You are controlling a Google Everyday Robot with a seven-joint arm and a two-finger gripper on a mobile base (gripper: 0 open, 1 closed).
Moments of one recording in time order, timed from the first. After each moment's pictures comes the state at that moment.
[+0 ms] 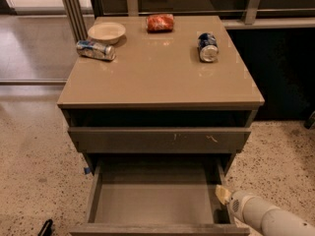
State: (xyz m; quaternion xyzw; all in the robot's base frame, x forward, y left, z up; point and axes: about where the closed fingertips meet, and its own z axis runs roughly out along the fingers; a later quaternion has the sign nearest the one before) arm 0.449 -0.219 0.517 0.05 0.91 0.20 0.37
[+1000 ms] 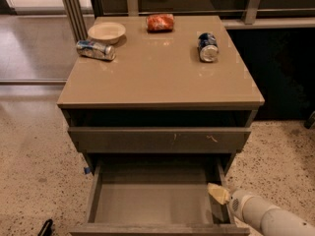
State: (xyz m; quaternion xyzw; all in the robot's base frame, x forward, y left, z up) arm 0.450 -0.222 0.520 0.05 0.91 0.20 0.37
